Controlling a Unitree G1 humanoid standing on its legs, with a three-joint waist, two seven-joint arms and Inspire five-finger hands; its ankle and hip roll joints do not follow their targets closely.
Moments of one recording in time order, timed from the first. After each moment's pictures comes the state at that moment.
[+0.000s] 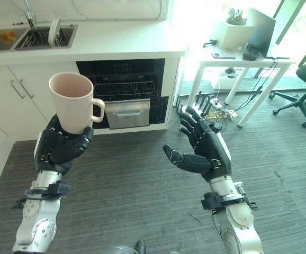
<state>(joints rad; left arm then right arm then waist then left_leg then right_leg) 0.08 0.33 0.01 -0.18 -0.64 -0.21 -0.01 0.18 -0.39 -0.01 -0.35 0.47 -0.10 0.13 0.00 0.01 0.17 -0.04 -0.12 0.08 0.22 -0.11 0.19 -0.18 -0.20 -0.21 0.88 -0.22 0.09</state>
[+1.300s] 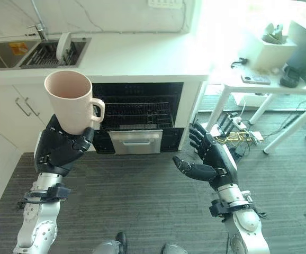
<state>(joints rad) 0.05 0.33 0.01 -0.19 -0.70 -0.29 -0.07 0.21 -0.39 -0.08 -0.31 0.48 -0.10 0.15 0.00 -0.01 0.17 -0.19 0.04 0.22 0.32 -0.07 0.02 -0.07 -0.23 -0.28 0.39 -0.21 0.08</state>
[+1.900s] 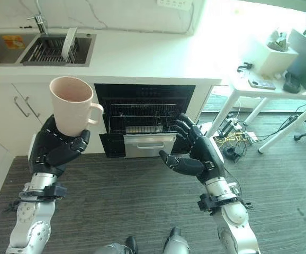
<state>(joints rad) 0.07 0.38 0.04 -0.14 -0.61 -0.24 0.00 0.17 -0.38 0.01 -0.32 0.48 -0.10 0.14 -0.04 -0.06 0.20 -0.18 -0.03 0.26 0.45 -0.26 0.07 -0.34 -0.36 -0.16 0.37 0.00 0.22</state>
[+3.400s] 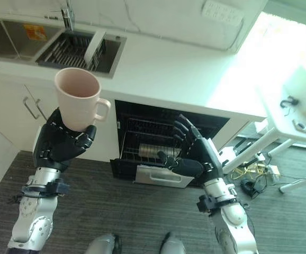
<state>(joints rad) 0.06 0.36 0.00 -0.16 -0.65 -0.24 -0.01 0.13 -0.35 0.01 -0.28 0.51 -0.06 0.17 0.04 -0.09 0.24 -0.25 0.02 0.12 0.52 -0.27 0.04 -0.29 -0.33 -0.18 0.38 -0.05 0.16</state>
